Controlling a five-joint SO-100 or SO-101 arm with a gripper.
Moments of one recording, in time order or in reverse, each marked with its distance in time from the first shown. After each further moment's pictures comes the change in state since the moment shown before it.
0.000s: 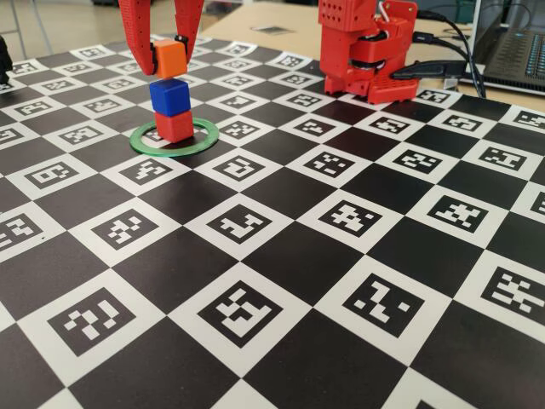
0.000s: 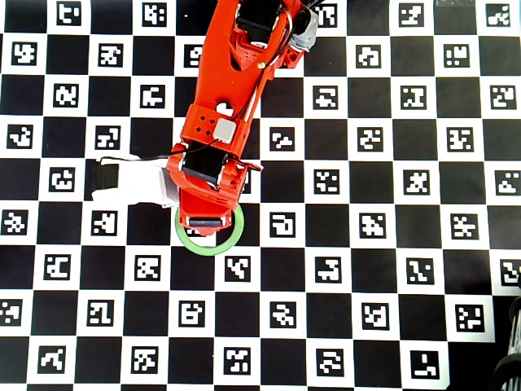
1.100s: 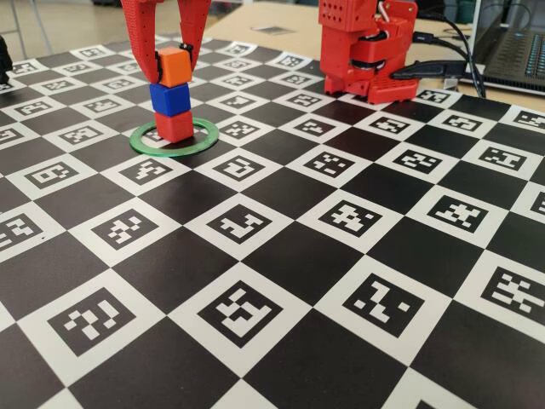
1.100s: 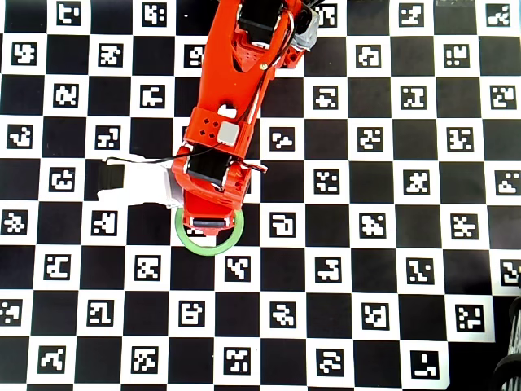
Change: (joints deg) arm -1.1 0.0 2.7 -2.2 1.0
